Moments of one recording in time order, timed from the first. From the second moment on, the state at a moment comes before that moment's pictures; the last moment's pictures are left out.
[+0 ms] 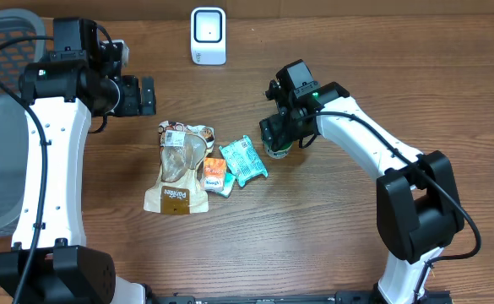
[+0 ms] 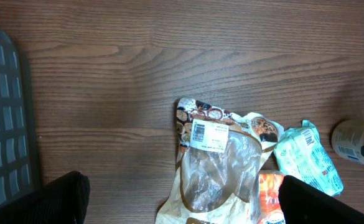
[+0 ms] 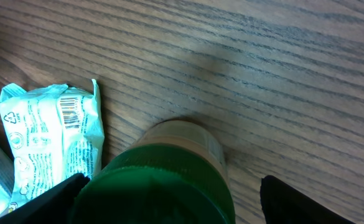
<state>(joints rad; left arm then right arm) 0.07 1.67 1.70 -1.17 0.11 -0.02 0.43 1.97 1.47 -0.78 -0.12 0.04</state>
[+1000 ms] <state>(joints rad) 0.07 1.67 1.70 -1.17 0.11 -0.02 0.44 1.97 1.57 -0.91 -0.24 0.07</state>
